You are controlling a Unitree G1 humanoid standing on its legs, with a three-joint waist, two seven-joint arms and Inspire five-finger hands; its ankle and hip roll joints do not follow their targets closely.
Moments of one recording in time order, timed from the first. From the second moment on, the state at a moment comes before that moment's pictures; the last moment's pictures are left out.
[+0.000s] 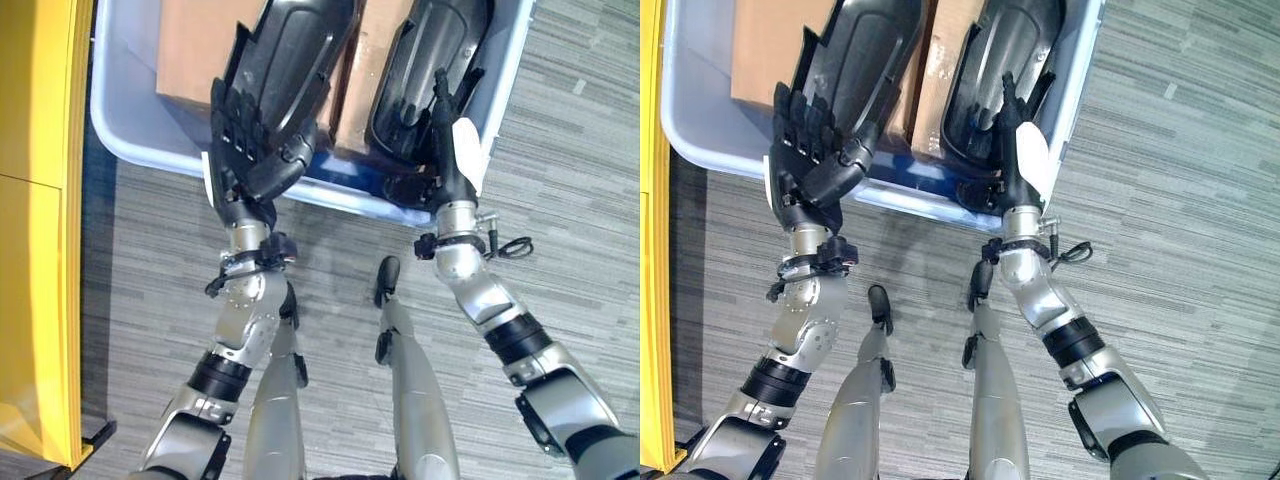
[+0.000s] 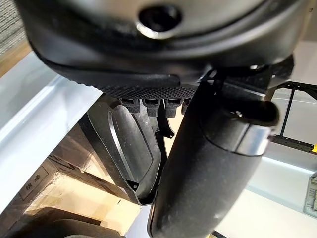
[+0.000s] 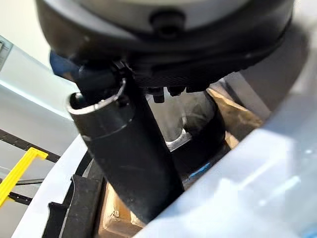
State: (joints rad) left arm -0.56 0.30 -0.27 0.08 -0.65 -0.36 0.49; right arm -0.82 -0.40 0.42 0.38 -0.15 0.05 -0.54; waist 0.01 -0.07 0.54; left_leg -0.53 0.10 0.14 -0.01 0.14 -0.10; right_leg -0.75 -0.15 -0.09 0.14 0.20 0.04
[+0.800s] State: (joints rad) left arm -0.62 0.31 -0.31 0.10 -0.62 -0.38 0.49; right arm -0.98 -0.40 0.48 0.61 -0.22 0.05 -0.56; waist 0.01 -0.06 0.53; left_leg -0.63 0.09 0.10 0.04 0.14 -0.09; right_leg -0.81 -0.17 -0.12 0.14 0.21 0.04
